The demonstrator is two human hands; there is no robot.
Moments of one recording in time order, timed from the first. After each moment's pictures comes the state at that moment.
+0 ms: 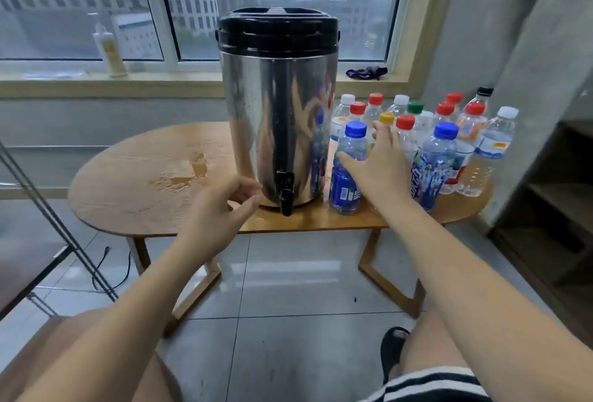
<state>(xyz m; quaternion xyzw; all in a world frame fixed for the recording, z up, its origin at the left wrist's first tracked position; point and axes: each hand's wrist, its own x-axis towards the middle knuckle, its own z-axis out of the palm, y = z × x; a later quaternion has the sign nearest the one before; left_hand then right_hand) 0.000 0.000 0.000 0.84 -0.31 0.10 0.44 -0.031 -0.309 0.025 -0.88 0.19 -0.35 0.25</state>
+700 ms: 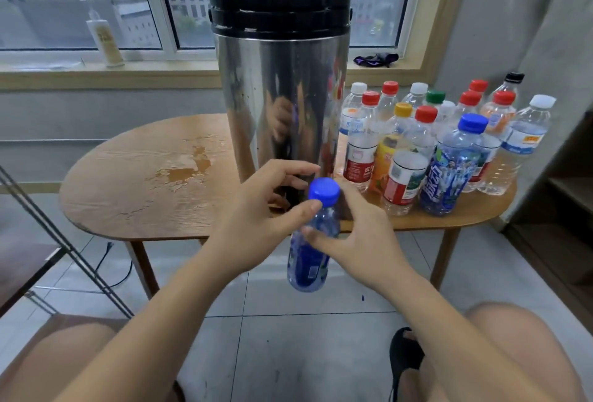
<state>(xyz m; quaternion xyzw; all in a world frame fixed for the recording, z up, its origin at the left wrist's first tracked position) -0.021 -0.045 0.018 0.75 -0.40 0.04 0.53 -0.100 -0.240 -0.017 -0.87 -0.02 -0.20 0.46</state>
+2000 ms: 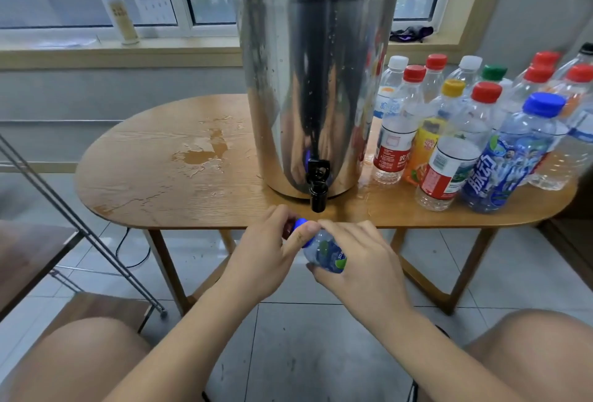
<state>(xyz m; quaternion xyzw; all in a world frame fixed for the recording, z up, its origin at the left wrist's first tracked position) 0.012 -0.028 -0.083 0.88 -0.26 0.01 0.39 -0.077 -0.213 -0.111 -0.94 -0.01 -0.25 0.22</state>
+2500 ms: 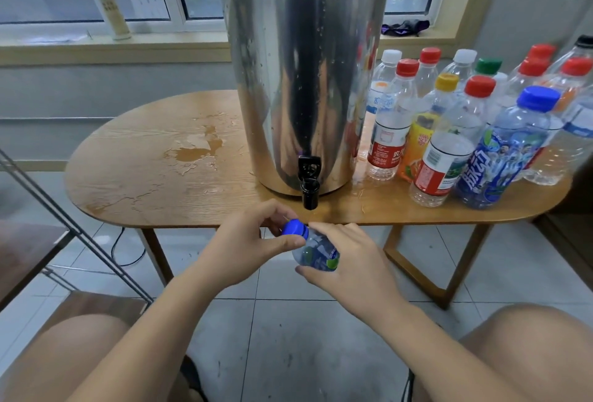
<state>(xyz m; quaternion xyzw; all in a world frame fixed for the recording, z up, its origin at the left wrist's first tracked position) 0.028 -0.012 -0.069 0.85 -0.30 -0.05 0.42 -0.072 -0.217 -0.113 -0.94 0.00 -0.18 0.30</state>
